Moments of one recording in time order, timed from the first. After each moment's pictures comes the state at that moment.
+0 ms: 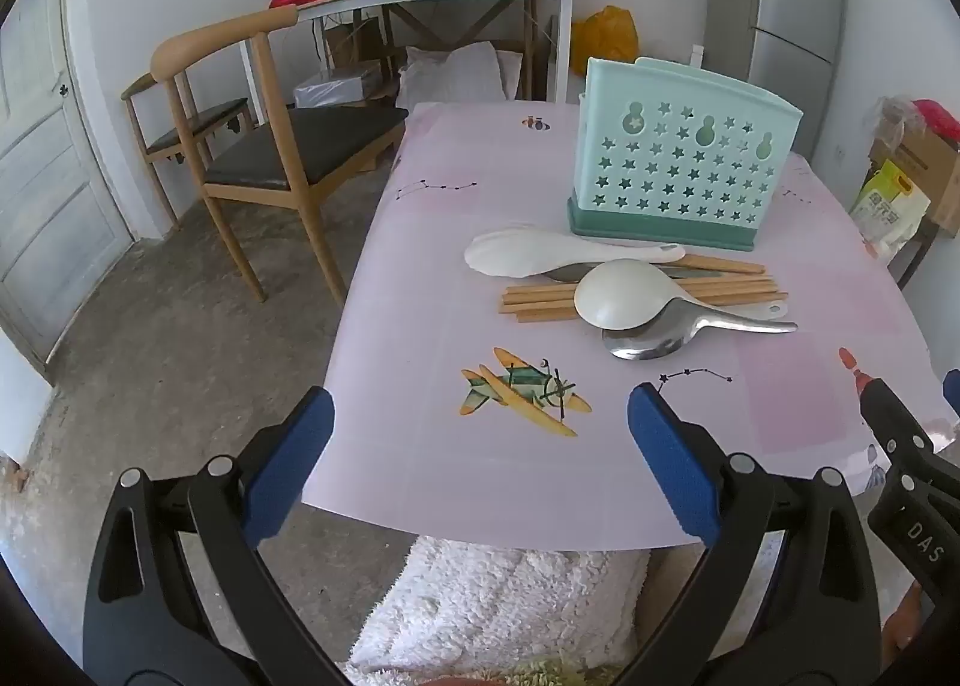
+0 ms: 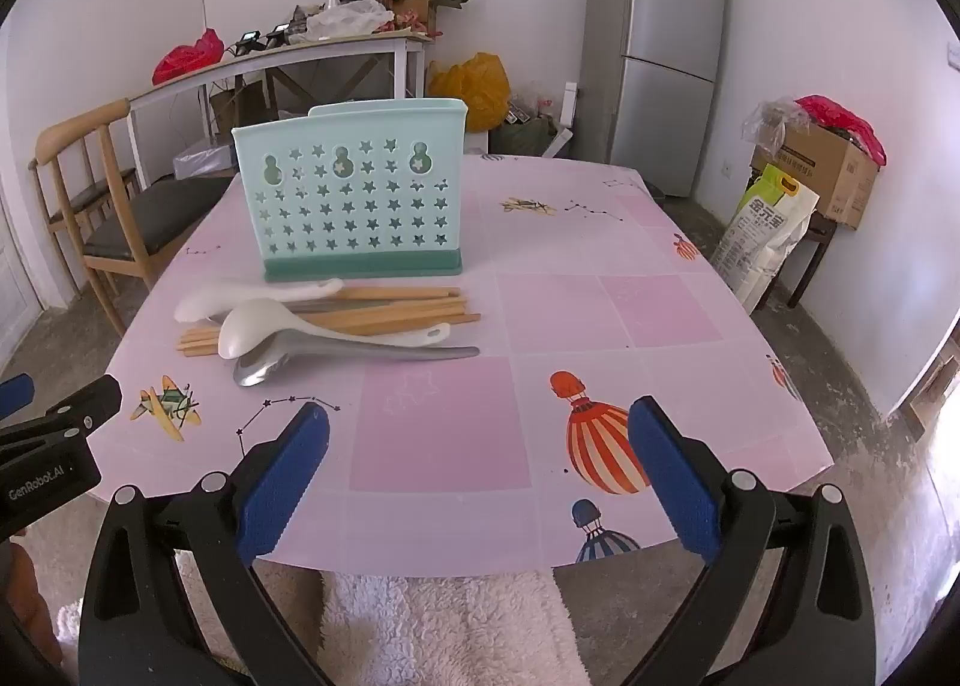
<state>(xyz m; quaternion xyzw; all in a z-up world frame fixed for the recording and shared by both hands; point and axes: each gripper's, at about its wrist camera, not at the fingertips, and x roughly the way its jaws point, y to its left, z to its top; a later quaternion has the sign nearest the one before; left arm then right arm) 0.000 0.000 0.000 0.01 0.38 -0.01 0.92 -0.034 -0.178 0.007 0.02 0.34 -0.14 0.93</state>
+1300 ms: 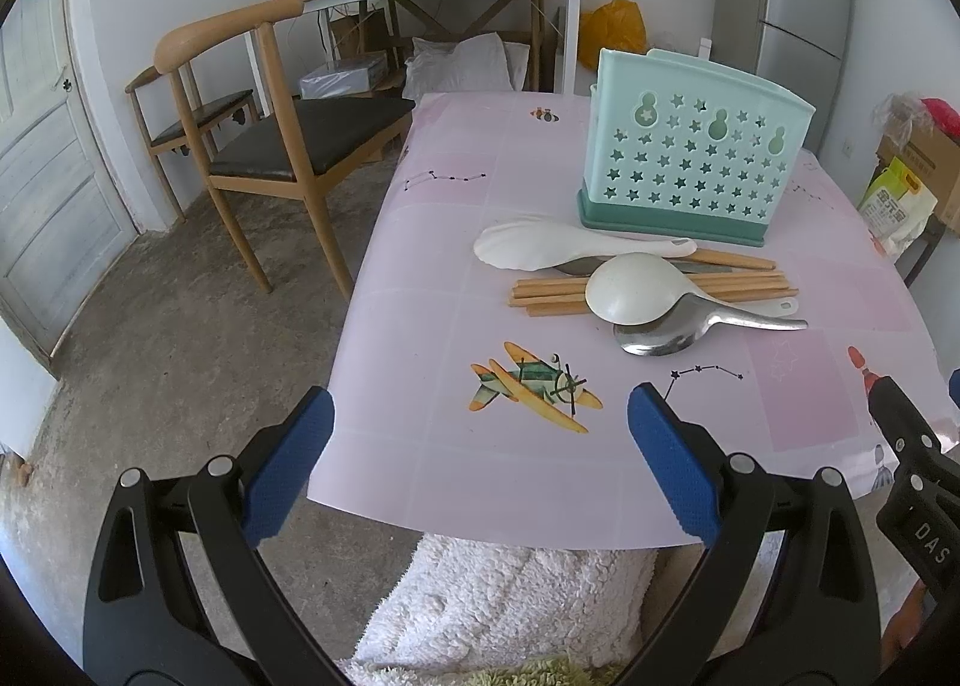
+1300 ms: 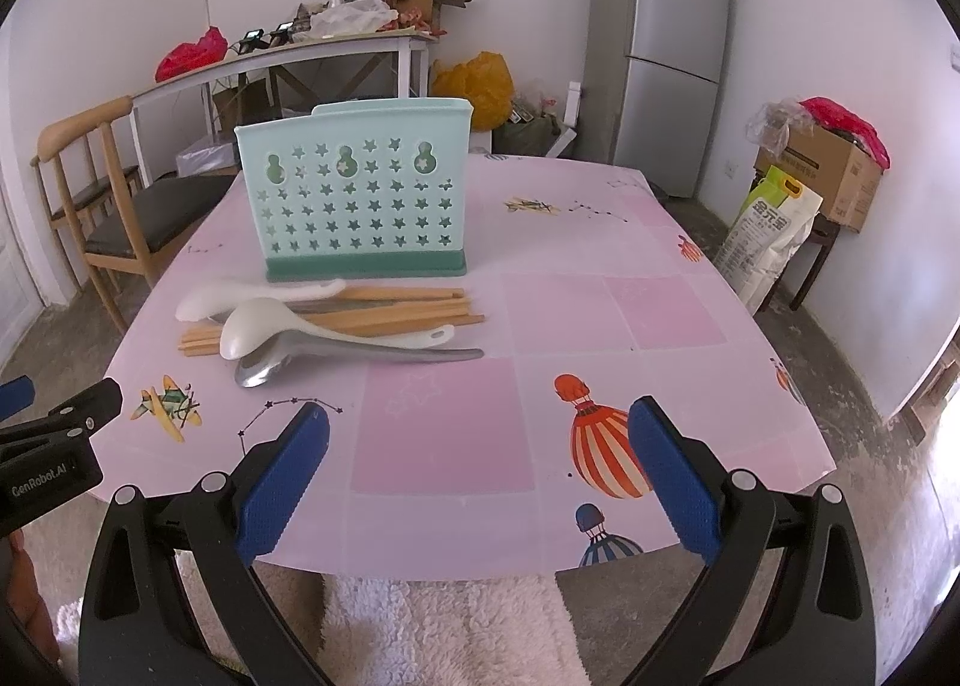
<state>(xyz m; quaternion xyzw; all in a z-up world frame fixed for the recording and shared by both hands) 0.003 0.004 -0.003 0.01 0.39 0.00 0.92 -0.031 -0.177 0.006 0.02 0.34 -0.14 0.93</state>
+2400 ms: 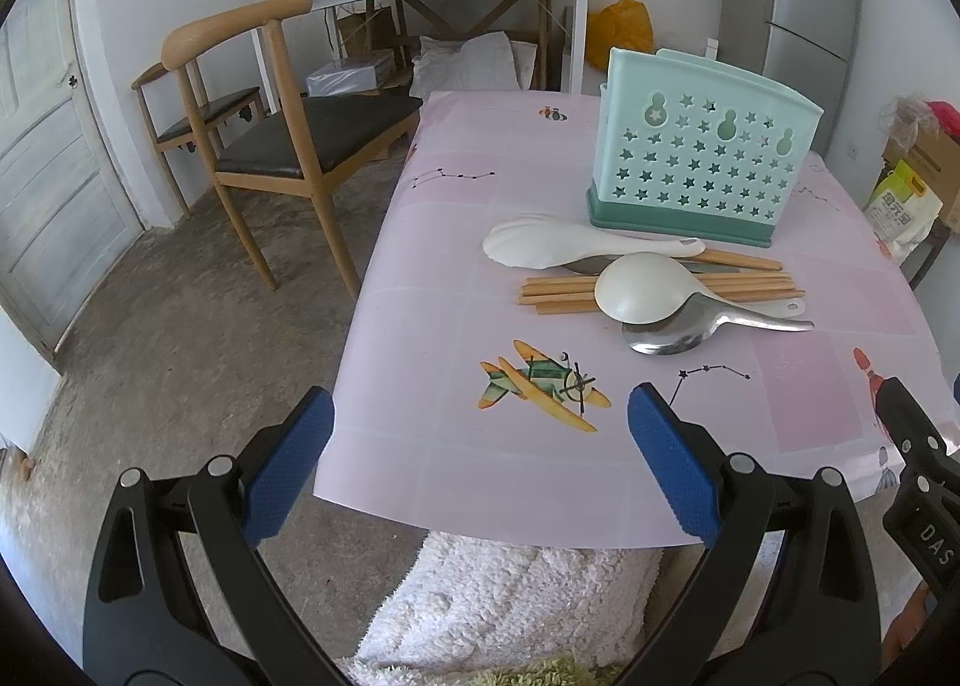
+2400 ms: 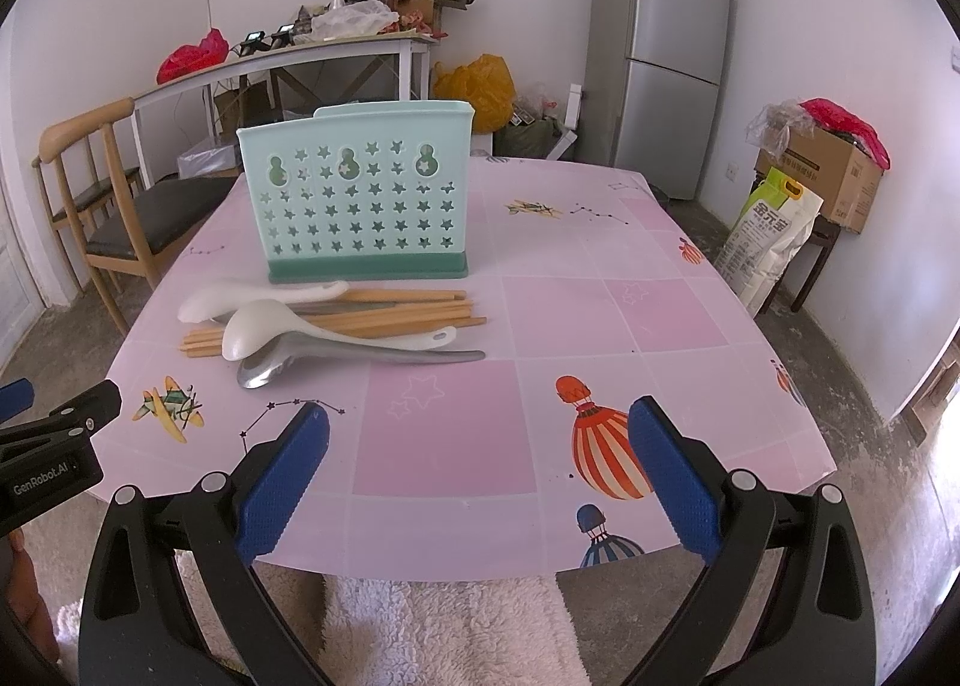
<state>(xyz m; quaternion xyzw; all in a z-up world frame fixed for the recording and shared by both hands) 0.001 0.012 -0.003 0.01 0.39 0.01 0.92 -0.030 -0.175 0.006 0.02 0.34 -0.14 0.93</state>
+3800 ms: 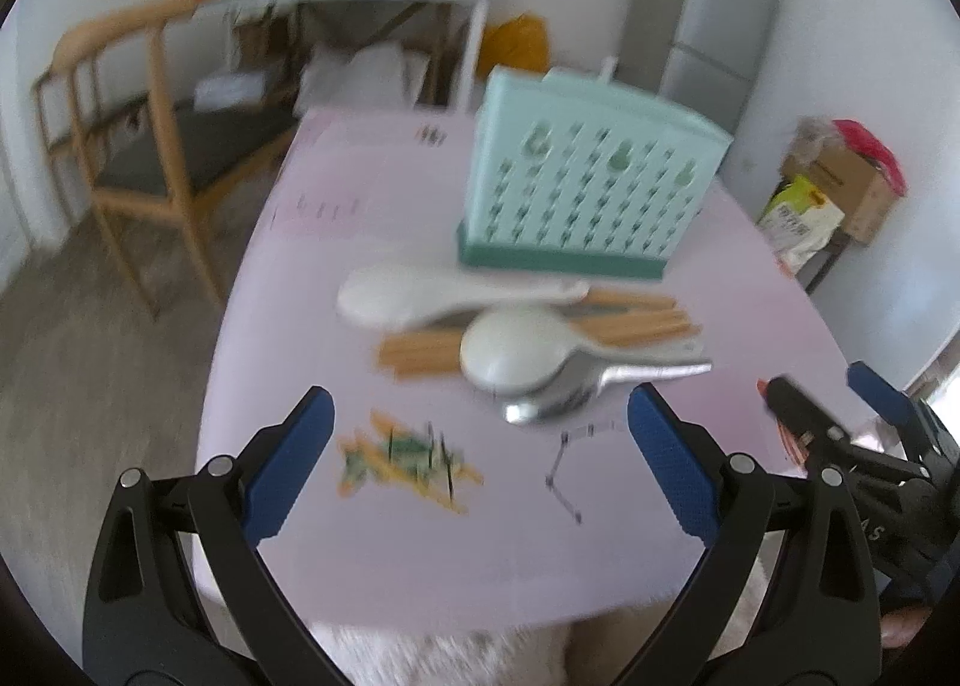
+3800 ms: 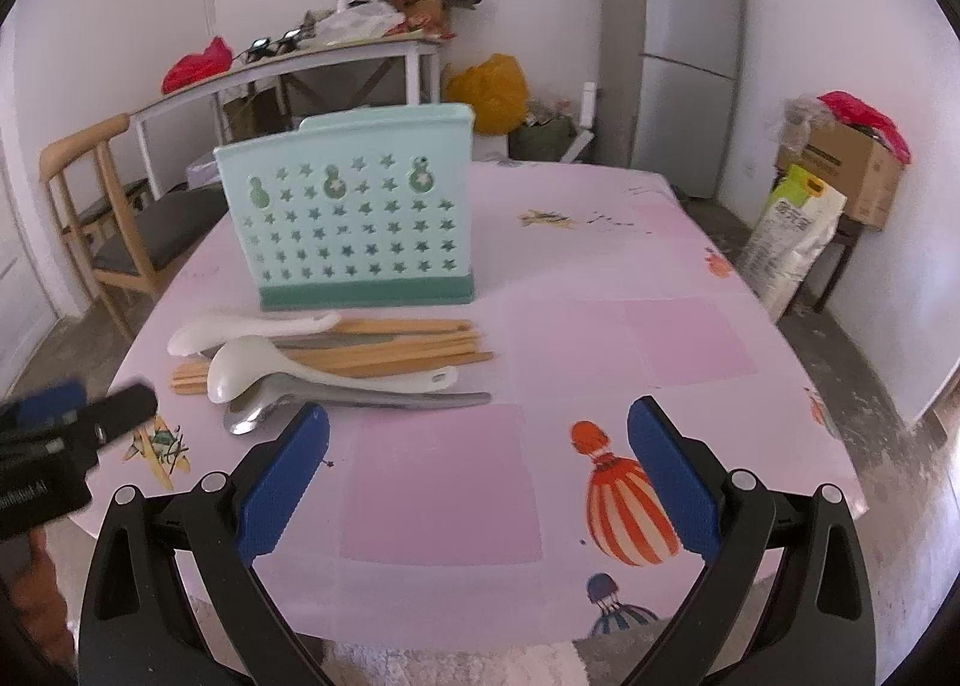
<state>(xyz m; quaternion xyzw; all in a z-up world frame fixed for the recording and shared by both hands) 0.038 -0.013 -0.002 -0.02 0.36 -0.15 0.92 0.008 -0.196 0.001 0.03 0.34 -0.11 0.93</state>
